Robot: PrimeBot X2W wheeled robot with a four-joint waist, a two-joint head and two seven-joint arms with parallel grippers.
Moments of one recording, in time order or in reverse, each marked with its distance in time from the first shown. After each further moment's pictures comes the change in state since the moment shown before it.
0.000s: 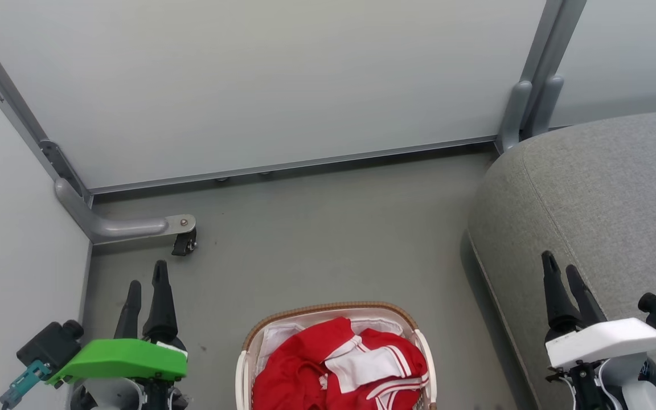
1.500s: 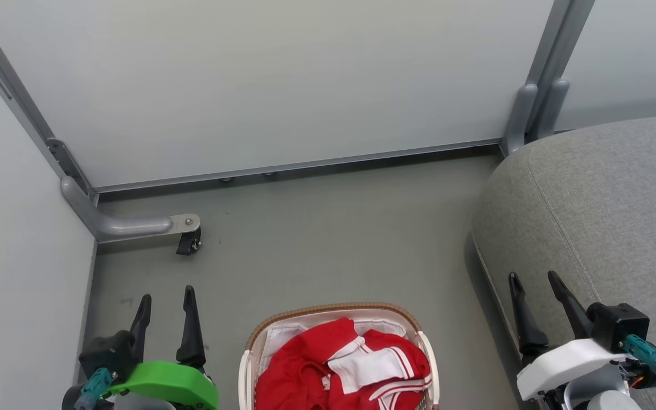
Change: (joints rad) left arm 0.026 0.004 -0.059 0.101 0.526 0.025 -0.115; right arm 0.020 -0.007 0.065 0.045 -0.527 0.000 -0.116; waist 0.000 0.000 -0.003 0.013
